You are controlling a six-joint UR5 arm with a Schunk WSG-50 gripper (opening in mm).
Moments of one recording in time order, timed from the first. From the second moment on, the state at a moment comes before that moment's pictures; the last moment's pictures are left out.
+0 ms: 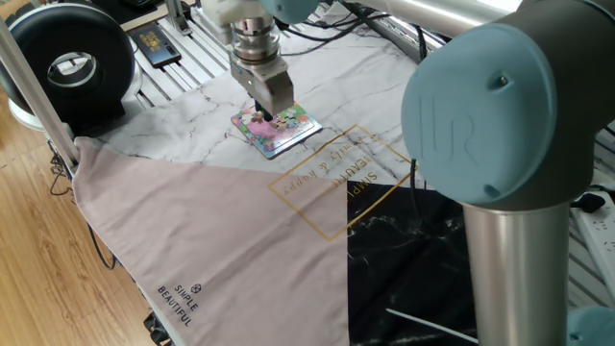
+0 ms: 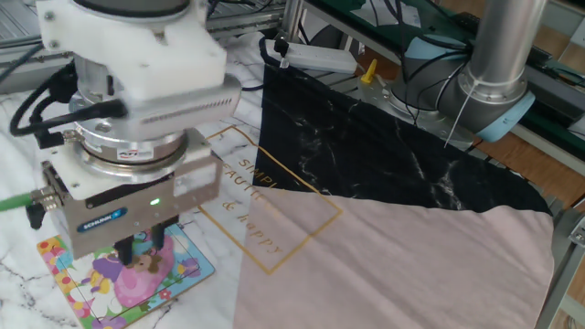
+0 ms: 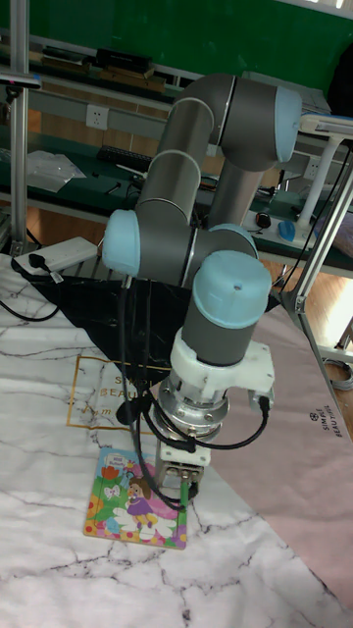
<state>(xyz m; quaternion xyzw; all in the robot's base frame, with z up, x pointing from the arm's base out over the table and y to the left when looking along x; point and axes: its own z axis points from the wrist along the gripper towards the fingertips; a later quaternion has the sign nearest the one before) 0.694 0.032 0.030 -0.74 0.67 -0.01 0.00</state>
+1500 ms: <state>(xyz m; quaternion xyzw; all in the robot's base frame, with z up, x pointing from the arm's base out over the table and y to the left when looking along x) 0.680 0.010 0.016 -0.86 0.50 -0.03 0.06</state>
